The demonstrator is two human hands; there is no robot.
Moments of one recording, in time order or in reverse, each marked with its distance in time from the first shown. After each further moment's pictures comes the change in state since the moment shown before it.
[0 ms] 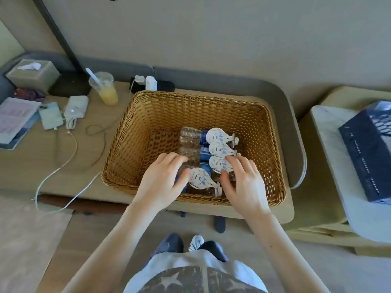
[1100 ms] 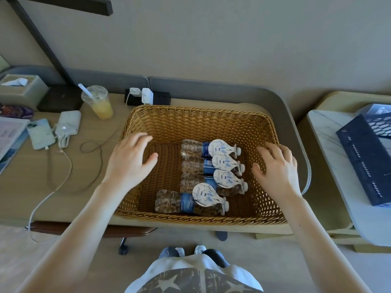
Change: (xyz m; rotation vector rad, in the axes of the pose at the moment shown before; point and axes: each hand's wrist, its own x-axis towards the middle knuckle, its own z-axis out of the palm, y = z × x) left_hand 0.064 -0.111 -0.039 0.186 0.051 -0.108; right_hand 0.058 0.076 -0.005 -0.365 -0.086 0.232
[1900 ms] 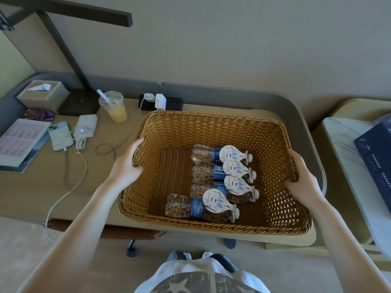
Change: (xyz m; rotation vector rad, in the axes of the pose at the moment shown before) left_hand -0.002 -0.067 0.028 -0.493 -0.174 -0.379; right_hand 0.008 0.043 0.003 0.662 -0.321 0.330
